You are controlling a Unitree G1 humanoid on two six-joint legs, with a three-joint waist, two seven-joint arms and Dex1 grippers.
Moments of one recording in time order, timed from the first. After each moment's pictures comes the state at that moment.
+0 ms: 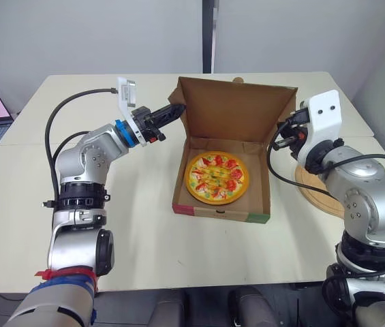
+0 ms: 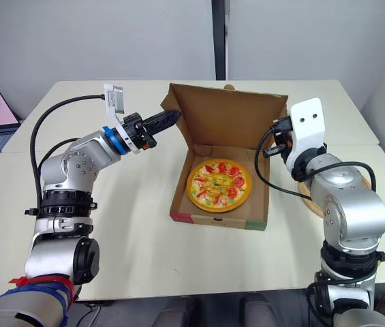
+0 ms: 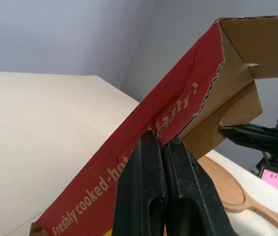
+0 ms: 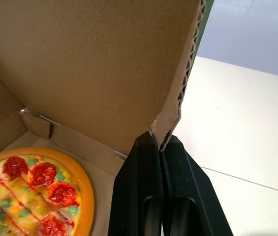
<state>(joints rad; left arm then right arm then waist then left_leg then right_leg) -0.87 0.44 0.20 0.35 -0.62 0.67 -0.92 -0.62 -0.34 -0.14 -0.63 0.21 1.24 0.24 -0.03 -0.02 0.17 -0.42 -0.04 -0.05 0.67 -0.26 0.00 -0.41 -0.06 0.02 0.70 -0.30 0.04</state>
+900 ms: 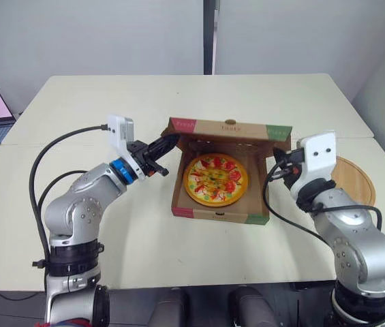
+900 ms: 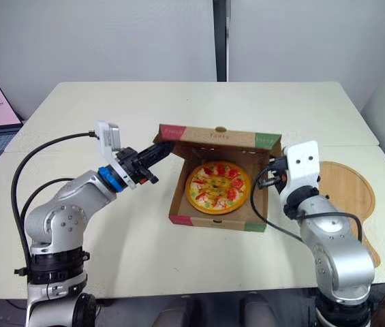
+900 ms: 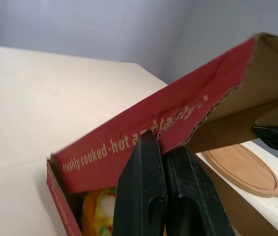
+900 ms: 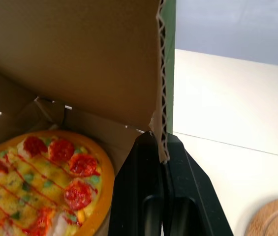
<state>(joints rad) -0.44 0.38 0.25 -0.25 -0.73 0.80 -0.55 -0.24 -0.26 -0.05 -0.78 0.18 0.95 0.14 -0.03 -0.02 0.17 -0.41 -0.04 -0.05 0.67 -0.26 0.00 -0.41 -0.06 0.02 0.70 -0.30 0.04</state>
